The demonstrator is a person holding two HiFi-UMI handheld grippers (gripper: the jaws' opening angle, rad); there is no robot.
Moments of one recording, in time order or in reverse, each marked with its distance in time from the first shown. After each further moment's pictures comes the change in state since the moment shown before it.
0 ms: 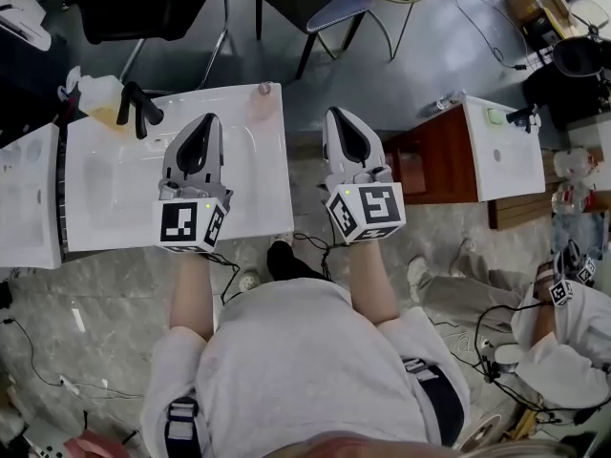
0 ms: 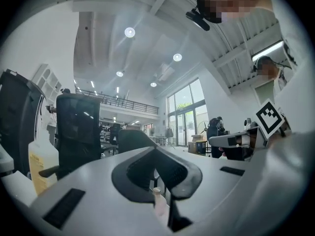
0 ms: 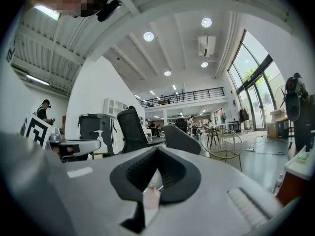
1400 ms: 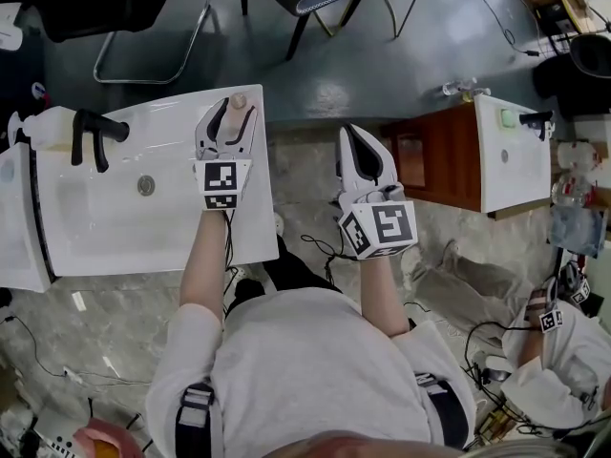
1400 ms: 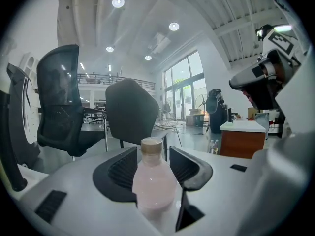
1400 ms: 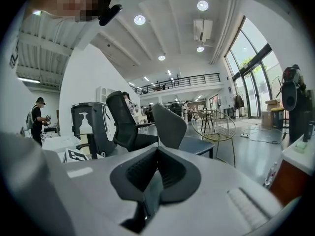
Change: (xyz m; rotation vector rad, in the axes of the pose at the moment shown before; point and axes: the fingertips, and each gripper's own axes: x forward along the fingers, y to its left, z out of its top) left arm 0.145 -0.007 -0.217 0.073 0.293 -0.018; right arm 0.030 -0.085 -0.089 0.043 0.163 -0.044
